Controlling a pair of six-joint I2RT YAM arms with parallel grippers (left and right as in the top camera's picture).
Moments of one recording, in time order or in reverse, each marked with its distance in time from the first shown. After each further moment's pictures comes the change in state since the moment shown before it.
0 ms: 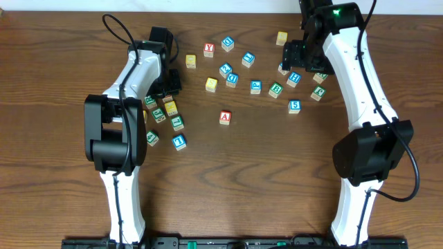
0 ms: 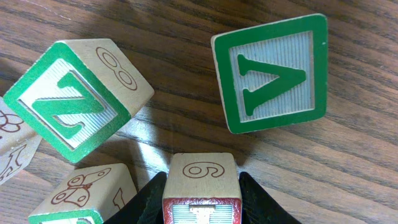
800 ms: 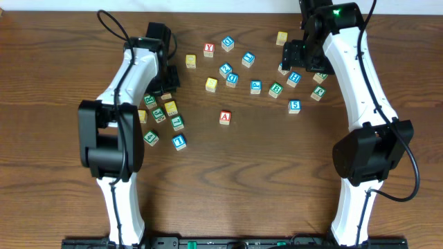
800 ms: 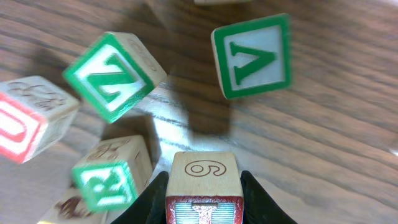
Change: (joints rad) left arm 0.000 -0.081 0.000 -0.042 0.000 0.000; right arm 0.000 0.000 0.000 0.000 0.000 0.000
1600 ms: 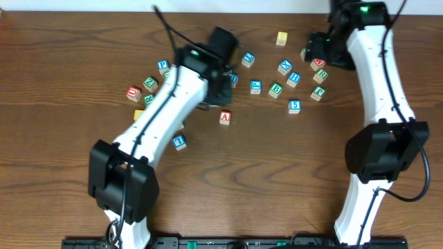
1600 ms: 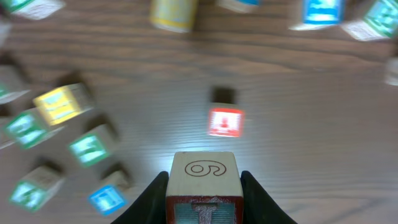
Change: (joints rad) left arm -0.409 -0.244 0.005 -0.133 0.000 -0.075; right arm -0.150 0.000 0.000 0.056 -0.006 -0.004
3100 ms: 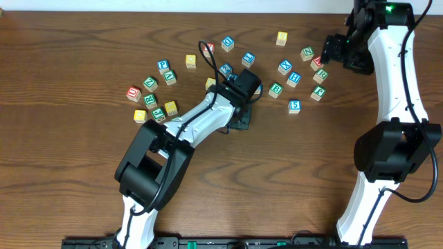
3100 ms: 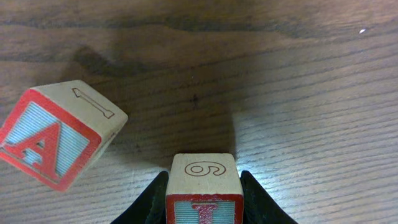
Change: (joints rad) left arm -0.100 0.149 -0.305 0.435 0.000 -0.007; right arm -0.080 0.000 0.000 -0.043 -0.066 -0.047
